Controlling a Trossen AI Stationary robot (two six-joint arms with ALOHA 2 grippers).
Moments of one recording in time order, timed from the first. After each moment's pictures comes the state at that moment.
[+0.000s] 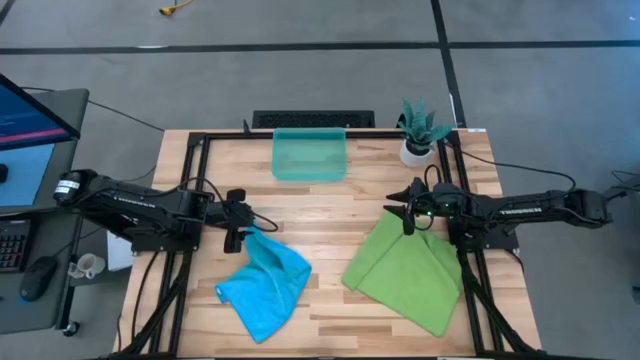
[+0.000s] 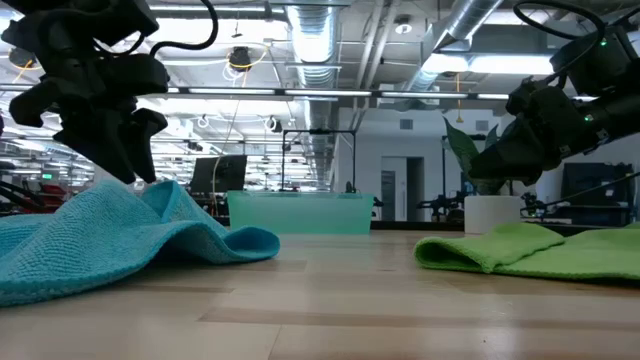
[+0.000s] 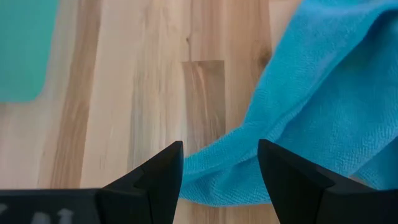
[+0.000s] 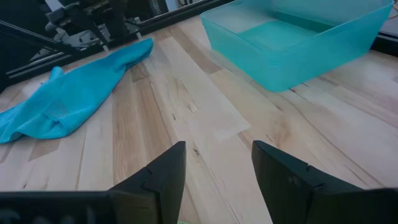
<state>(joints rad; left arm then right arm) -0.07 0.94 0.47 -0.51 -0.14 0.00 -0.20 0.72 0.01 0.37 0.02 0.23</state>
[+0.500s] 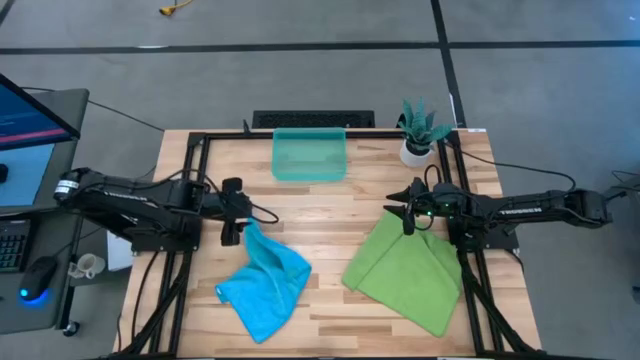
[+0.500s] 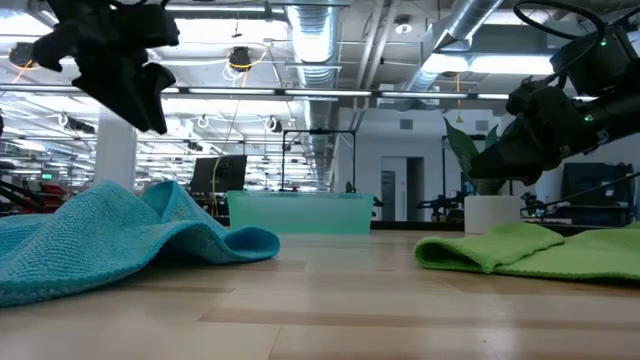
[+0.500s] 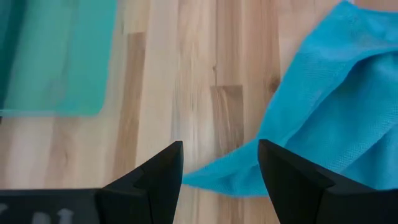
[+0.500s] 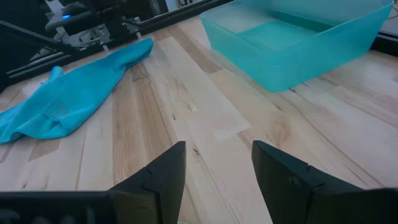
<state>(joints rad) -0.07 0.94 0.71 -0.78 -0.21 -0.01 -0.20 0.72 0.01 0.37 0.02 0.23</state>
